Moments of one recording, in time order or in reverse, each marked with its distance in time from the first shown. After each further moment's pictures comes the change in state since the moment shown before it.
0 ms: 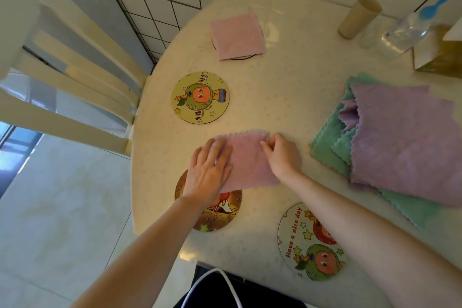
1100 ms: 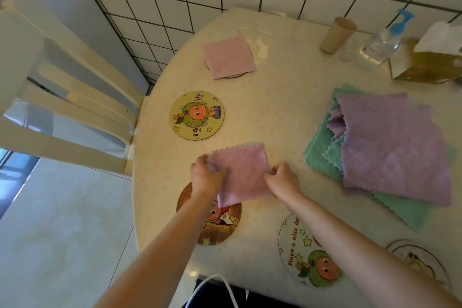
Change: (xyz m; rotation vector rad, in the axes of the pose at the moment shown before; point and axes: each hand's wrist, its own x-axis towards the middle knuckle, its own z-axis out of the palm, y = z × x) left_hand 0.032 0.016 -0.033 -0.986 -0.121 -0.903; right_hand -0.042 -0.002 -0.021 0.299 -0.259 0.341
